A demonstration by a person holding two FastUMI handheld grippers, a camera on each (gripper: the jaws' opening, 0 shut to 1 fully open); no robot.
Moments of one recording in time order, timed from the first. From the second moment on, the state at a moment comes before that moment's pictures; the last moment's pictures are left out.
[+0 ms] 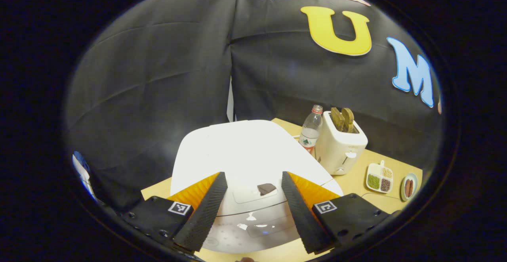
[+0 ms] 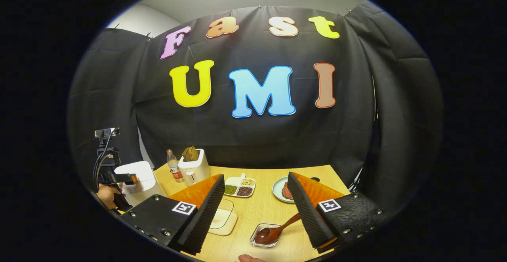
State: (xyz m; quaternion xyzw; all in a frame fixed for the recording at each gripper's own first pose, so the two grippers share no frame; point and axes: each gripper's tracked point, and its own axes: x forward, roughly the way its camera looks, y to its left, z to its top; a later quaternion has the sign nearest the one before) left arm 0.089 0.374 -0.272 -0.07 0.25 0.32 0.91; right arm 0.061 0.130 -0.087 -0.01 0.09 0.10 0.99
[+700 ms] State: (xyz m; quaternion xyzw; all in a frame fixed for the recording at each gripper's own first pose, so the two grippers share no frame) left arm 0.047 0.287 -0.079 -0.05 0.07 0.21 0.97; right arm 0.039 0.120 -0.037 0.00 0.03 0.10 0.99
